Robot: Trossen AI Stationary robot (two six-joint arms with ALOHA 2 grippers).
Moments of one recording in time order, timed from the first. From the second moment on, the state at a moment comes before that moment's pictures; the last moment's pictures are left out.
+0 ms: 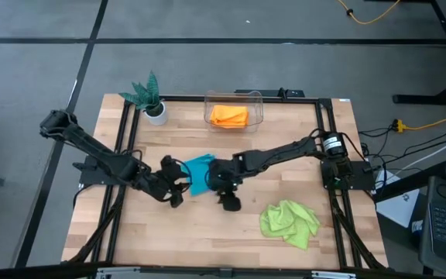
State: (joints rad) left arm -0.49 1.18 0.66 -0.27 -0.60 -0.70; right arm 0.11 2.07 1.50 -0.48 -0.38 0.09
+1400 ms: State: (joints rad) left arm -0.54 1.18 0.65 -0.26 -0.62 -0.75; right arm 0.15 2.03 1.51 -0.17 0.33 0.13
